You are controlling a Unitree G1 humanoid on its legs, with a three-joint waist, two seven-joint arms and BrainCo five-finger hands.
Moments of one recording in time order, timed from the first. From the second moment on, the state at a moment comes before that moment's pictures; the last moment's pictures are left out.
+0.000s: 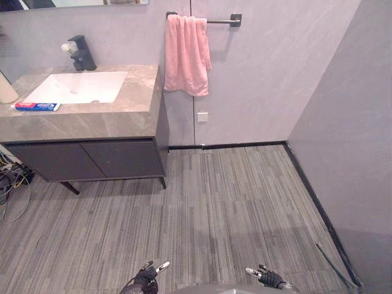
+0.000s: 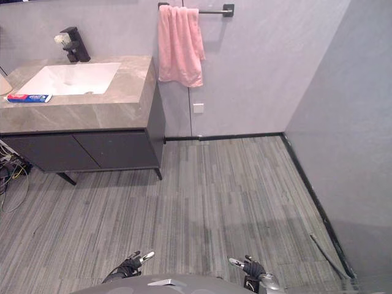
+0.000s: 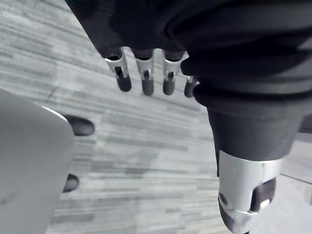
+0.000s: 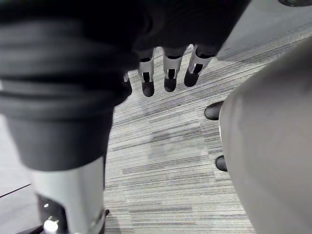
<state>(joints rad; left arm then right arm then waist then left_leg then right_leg) 0.10 0.06 0.20 1.10 -0.07 -0.11 -0.06 0.01 -0.08 -0.26 1.22 -0.02 -0.05 0.15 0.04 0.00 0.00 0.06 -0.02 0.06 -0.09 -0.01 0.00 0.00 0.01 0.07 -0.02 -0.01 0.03</state>
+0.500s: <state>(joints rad) 0.08 0.06 0.19 1.13 -0.07 -0.11 -0.07 0.00 -0.07 -0.27 1.22 -0.02 -0.05 0.15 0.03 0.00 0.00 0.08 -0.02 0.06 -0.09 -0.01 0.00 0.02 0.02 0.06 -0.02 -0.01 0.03</state>
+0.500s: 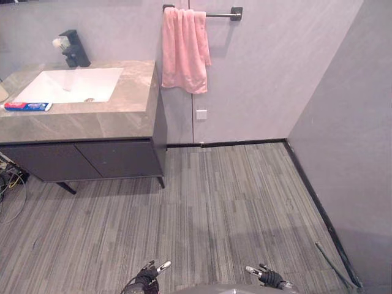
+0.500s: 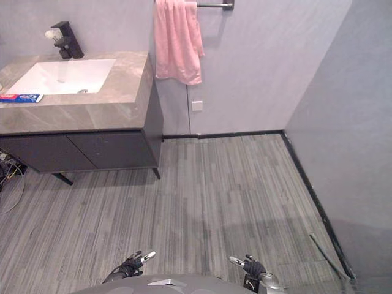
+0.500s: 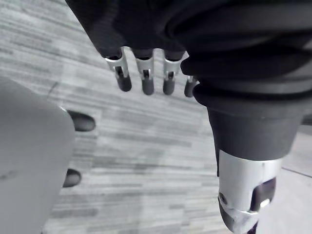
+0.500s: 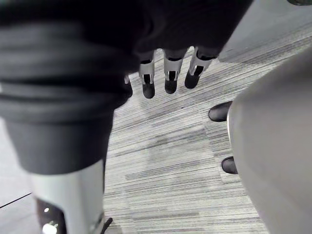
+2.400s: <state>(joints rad) 0.02 0.08 0.24 1.09 -0.11 -0.09 -0.09 -0.12 -0.09 -0.28 1.18 0.18 -0.06 0.15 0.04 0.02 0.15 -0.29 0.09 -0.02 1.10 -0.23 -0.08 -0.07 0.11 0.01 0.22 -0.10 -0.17</state>
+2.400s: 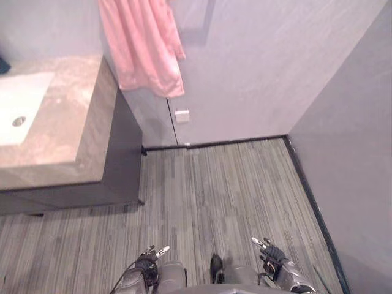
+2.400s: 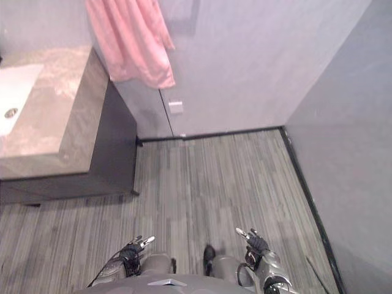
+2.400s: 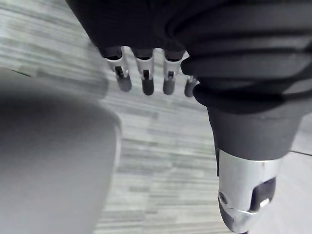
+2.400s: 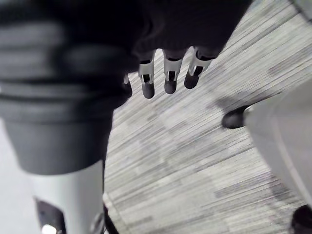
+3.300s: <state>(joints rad) 0.06 0.08 0.16 1.13 -0.10 -0.12 -0.05 -0.02 -0.11 -0.24 1.19 0.13 -0.06 0.15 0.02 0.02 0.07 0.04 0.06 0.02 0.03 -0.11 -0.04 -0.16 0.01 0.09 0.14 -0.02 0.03</state>
